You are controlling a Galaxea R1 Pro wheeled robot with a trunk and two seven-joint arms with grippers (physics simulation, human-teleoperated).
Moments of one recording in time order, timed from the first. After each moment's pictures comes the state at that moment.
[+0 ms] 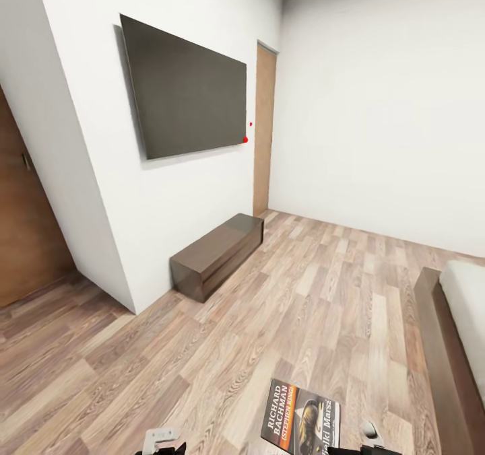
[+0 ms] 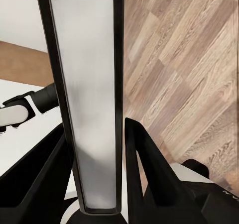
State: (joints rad) left arm -0.44 0.00 -0.33 -0.02 0.46 -0.28 -0.15; right arm -0.42 -0.32 0.21 -0.19 -0.43 0.24 1.36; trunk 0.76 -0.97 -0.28
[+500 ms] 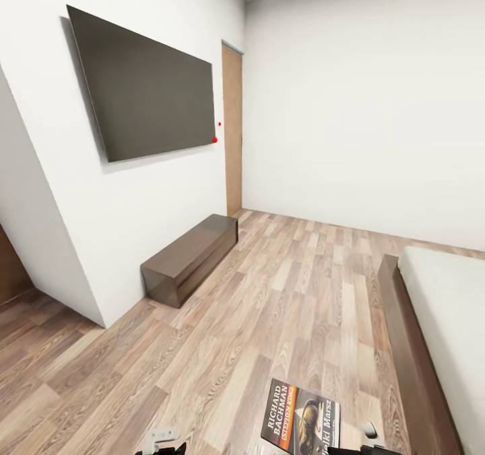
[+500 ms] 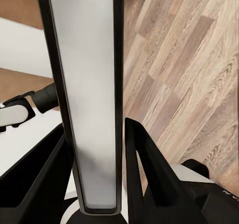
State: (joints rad) left arm -0.44 0.00 -0.33 -0.02 0.46 -0.28 -0.15; right arm -0.42 -0.32 0.21 -0.19 -0.43 0.24 1.36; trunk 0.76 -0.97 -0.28
